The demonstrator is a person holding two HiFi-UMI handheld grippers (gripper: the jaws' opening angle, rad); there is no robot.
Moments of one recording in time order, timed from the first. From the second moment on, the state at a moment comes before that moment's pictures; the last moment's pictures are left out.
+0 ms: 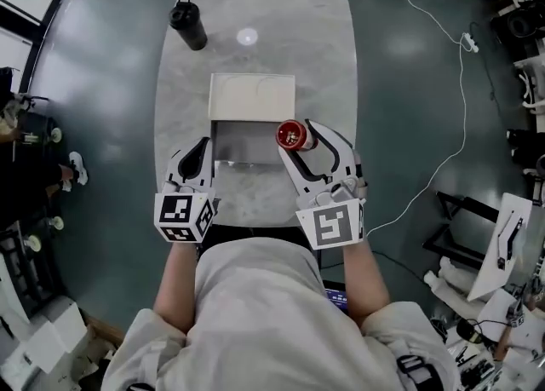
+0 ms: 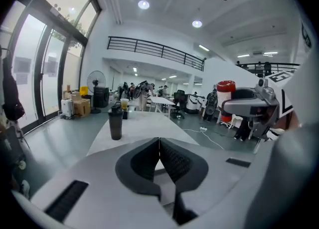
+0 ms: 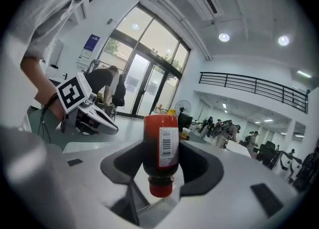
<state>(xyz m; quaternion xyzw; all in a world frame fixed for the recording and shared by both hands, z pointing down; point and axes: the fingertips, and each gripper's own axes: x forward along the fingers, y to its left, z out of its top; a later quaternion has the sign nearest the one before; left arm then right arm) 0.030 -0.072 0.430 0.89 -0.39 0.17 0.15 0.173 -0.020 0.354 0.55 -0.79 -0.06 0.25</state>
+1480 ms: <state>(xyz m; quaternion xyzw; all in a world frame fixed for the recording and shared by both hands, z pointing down) -0.051 -0.100 0.614 0.84 -0.40 0.23 0.28 0.039 -0.101 0.578 0.34 -0.82 0.06 0.45</state>
